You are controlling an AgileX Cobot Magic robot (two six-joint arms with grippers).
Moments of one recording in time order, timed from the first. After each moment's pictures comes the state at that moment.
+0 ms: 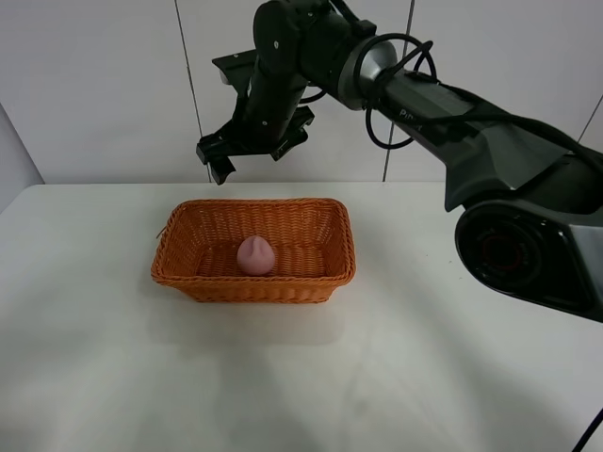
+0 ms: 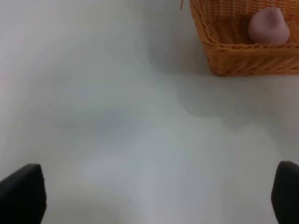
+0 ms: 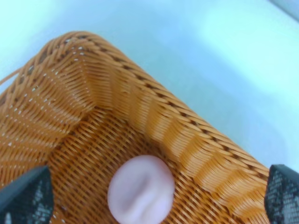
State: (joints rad) left arm -0.02 -0.01 -0.49 0.01 1.06 0.02; right arm 0.68 2.39 -2.46 0.01 1.19 0.04
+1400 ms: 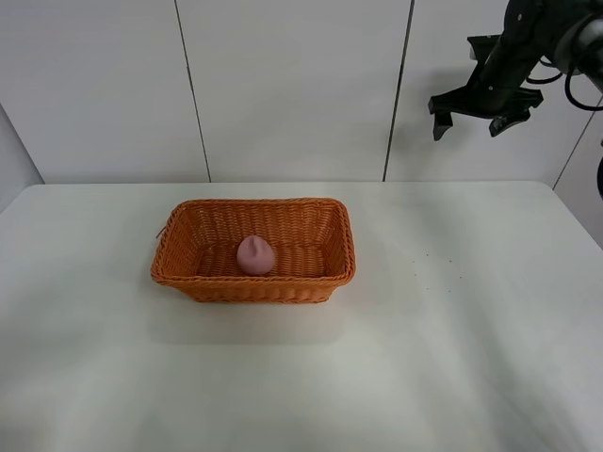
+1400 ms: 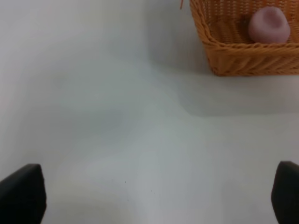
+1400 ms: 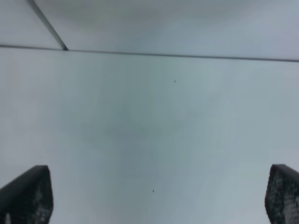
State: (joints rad) left arm -0.02 -0.01 -0.49 0.01 1.06 0.02; right arm 0.05 2.34 -2.39 -0.04 1.22 0.04
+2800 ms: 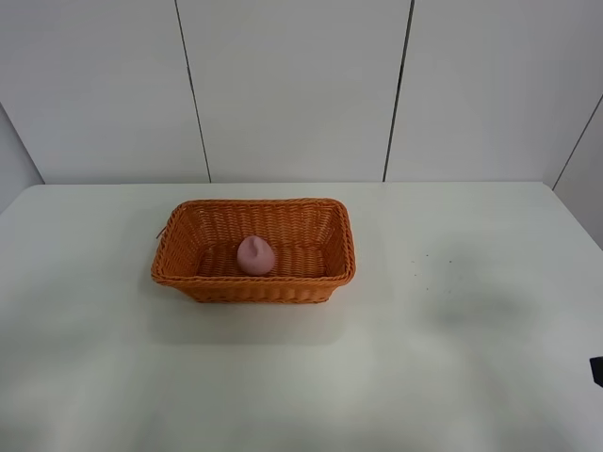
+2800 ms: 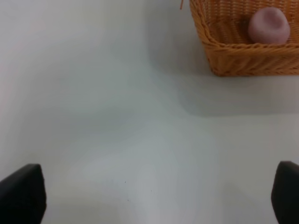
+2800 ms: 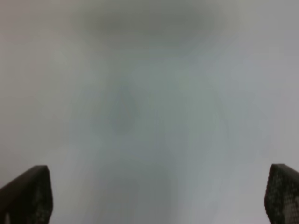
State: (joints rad) left arm -0.02 -0.01 -0.49 0.01 1.06 0.02; right arm 0.05 0.41 -0.50 -0.01 1.03 -0.01
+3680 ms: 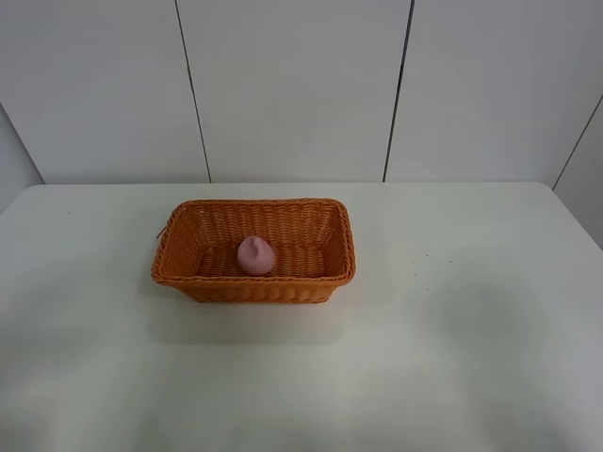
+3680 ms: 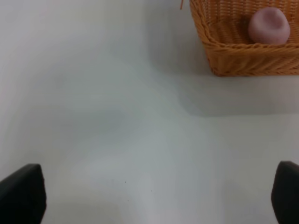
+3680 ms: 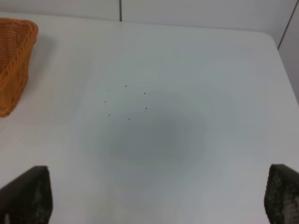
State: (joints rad) left arm -0.02 -0.01 -0.49 0.01 1.06 0.02; right arm 0.05 0.00 -0.49 0.00 1.03 -0.01
